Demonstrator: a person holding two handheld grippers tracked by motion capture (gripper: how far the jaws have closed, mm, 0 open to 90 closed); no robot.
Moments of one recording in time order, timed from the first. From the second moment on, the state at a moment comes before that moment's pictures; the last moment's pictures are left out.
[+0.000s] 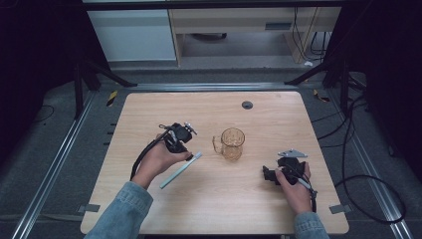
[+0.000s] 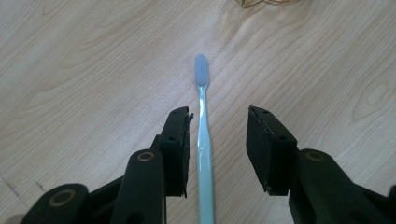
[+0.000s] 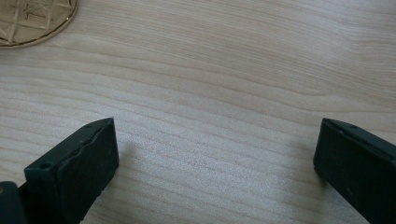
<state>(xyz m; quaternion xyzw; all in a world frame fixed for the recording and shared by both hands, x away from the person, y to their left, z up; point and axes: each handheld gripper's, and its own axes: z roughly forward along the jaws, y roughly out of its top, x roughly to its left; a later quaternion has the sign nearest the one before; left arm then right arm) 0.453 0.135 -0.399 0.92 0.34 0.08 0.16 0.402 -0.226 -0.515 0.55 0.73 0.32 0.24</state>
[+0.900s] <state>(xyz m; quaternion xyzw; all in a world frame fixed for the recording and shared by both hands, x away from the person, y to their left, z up) 0.475 0.120 -0.436 0.94 0.34 0.04 0.06 0.402 -0.226 -0.515 0.55 0.73 0.32 0.24</state>
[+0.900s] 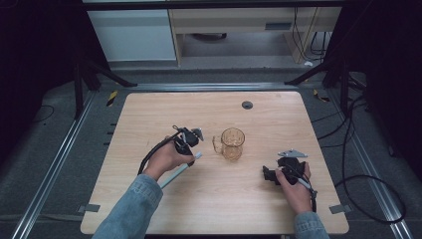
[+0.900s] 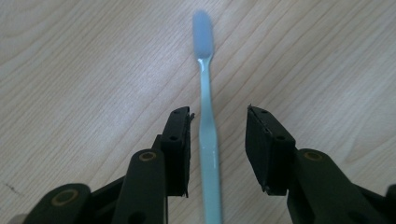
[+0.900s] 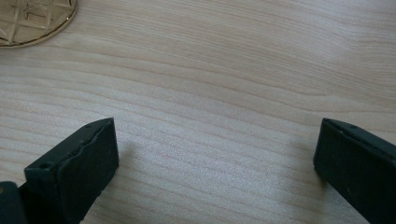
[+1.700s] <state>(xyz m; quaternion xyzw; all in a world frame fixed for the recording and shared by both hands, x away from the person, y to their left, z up) 0.478 0.123 -0.459 0.94 0.35 0.02 0.03 0.402 -0.226 -0.515 0.55 0.73 0.32 0.24</state>
